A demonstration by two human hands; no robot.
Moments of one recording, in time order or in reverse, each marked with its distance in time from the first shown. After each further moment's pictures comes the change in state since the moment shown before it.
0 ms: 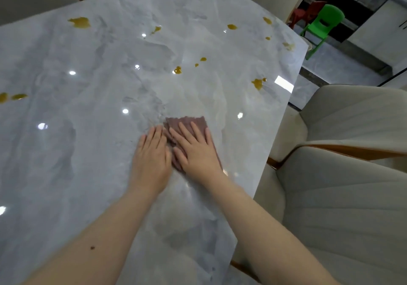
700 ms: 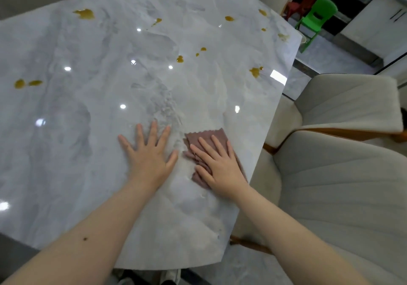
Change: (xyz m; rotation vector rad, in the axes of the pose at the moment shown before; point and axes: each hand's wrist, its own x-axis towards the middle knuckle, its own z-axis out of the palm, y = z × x) left_hand -0.051 -0.014 -0.008 0.208 -0.119 -0.102; right_hand -0.101 0.014 0.001 0.010 -0.062 -0.045
